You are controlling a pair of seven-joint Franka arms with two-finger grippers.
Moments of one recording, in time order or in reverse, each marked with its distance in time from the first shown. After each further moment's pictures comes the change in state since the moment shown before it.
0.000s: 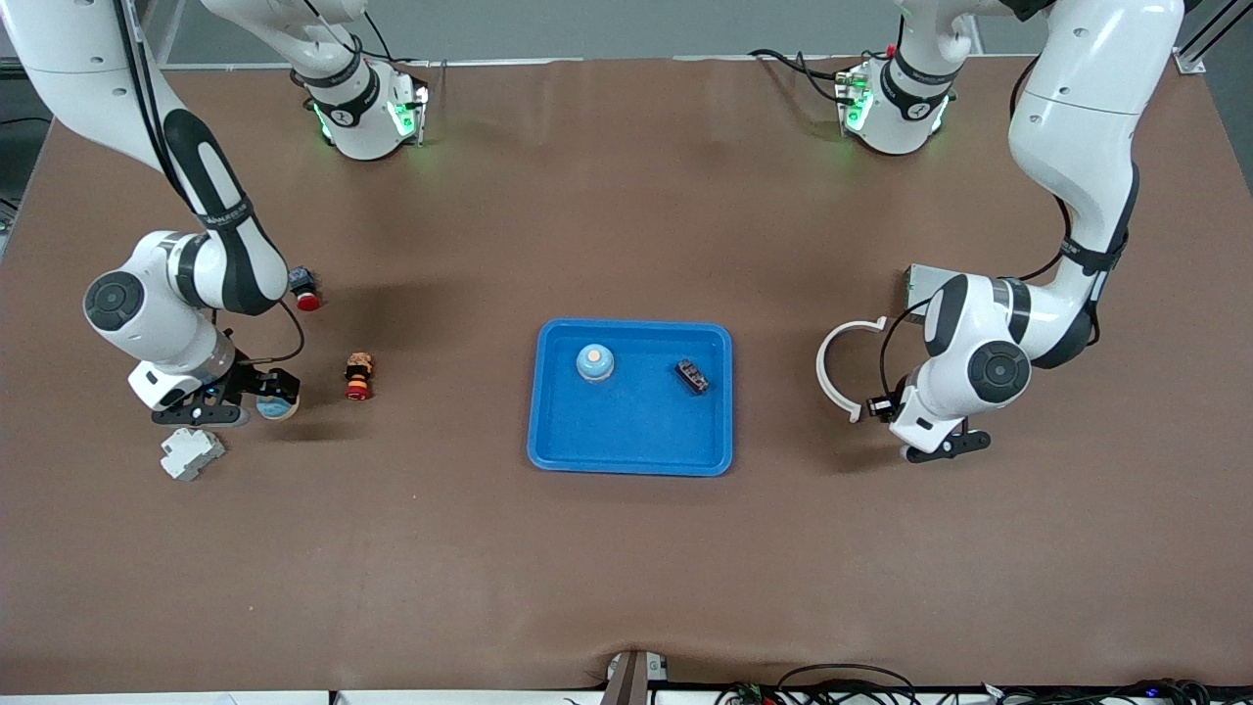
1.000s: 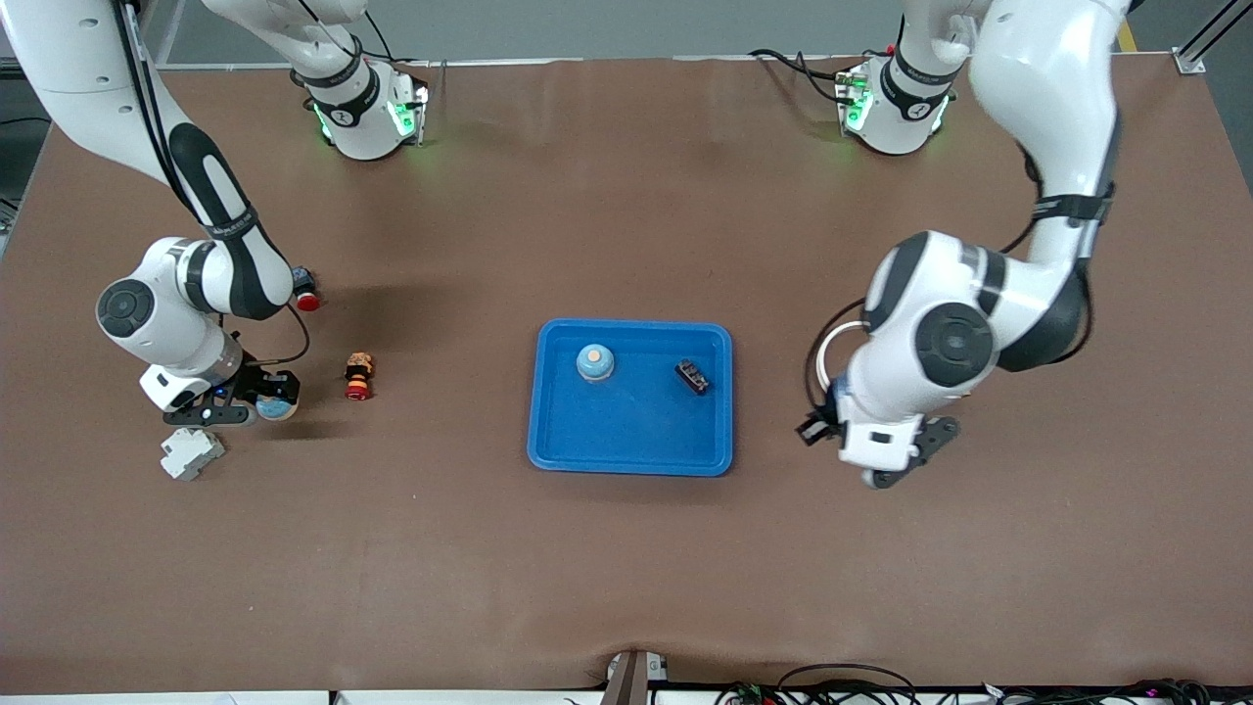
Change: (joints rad) left arm -0.261 0.023 -0.043 0.511 -0.083 -0.310 -0.699; right arm -0.009 0.029 0.017 0.000 0.001 0.013 -0.004
